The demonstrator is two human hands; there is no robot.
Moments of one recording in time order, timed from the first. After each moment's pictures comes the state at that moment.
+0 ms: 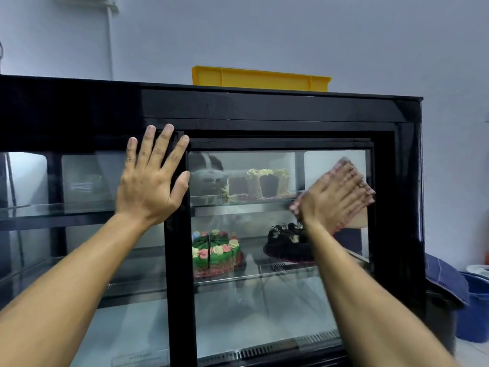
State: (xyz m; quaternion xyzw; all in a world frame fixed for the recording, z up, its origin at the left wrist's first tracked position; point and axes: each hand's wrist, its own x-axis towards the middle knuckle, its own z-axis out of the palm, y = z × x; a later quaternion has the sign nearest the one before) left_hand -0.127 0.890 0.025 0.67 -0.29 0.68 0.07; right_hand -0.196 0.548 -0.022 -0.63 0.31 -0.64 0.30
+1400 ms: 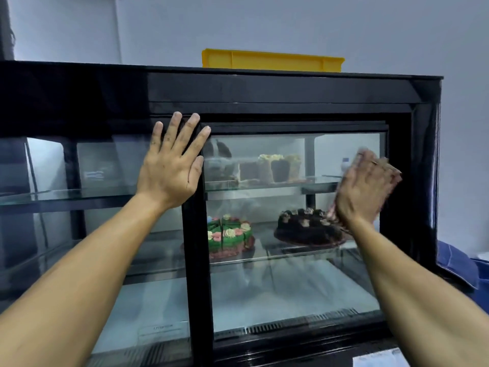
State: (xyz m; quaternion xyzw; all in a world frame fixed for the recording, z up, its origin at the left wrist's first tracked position) left_hand -0.125 0.891 0.026 0.65 -0.31 0.69 0.00; right_hand -0.222 0.487 -0.049 -0.73 0.24 -0.61 0.18
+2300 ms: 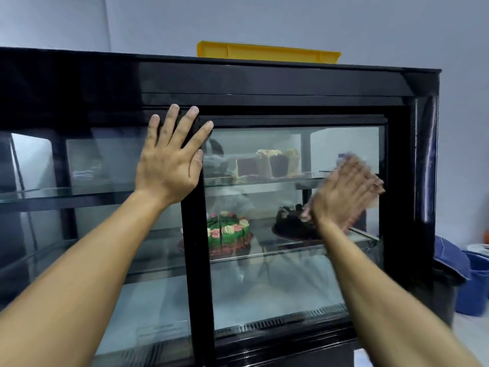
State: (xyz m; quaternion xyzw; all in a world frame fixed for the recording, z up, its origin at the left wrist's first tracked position) left_hand -0.128 0.888 0.023 0.64 -0.31 0.70 0.03; right_hand -0.206 0.561 -0.064 -0.67 0.31 -0.63 0.23
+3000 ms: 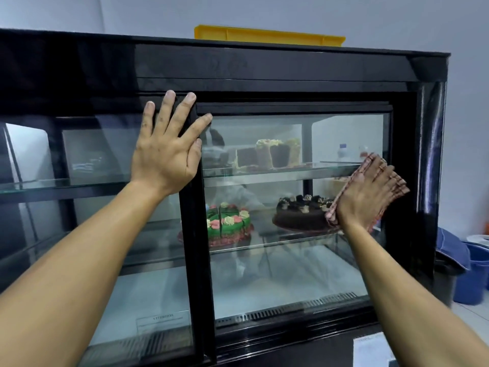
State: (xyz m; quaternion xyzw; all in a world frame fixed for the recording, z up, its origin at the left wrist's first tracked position) left_hand -0.127 0.888 0.022 0.65 -0.31 0.70 0.03; right_hand -0.213 0.501 -0.095 -0.68 0.31 -0.61 0.27
